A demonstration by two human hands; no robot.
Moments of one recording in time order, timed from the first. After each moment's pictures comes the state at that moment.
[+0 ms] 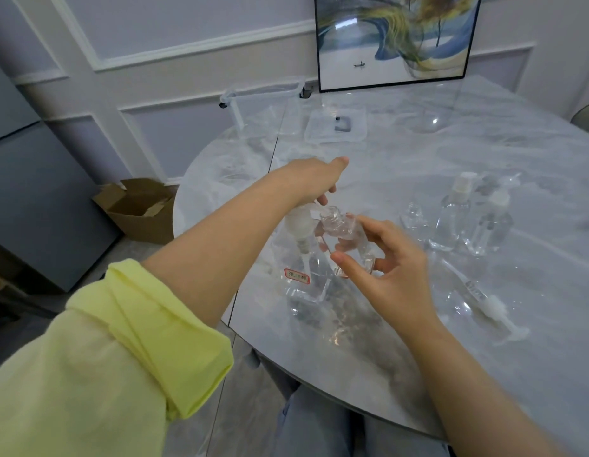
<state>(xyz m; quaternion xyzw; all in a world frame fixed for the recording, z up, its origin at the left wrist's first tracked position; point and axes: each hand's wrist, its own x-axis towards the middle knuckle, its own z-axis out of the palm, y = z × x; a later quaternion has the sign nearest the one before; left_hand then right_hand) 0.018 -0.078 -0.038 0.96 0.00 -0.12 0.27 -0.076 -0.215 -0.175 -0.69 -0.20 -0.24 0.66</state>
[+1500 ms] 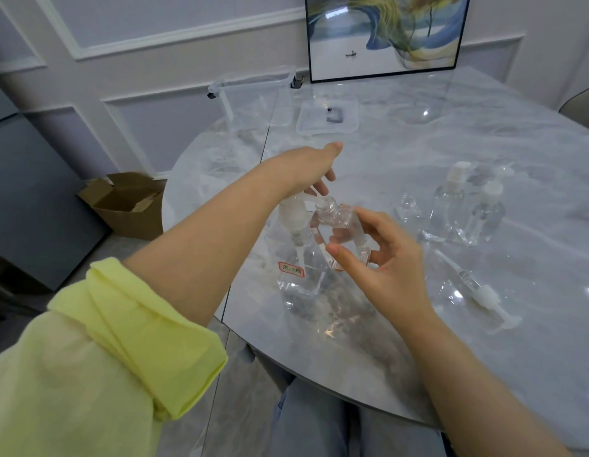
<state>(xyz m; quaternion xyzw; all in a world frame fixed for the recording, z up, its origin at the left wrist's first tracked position) 0.026 -0.077 -0.042 0.94 -0.01 -0.13 0.30 -0.078 -0.213 -0.174 -0.69 -0.18 -0.23 0.66</state>
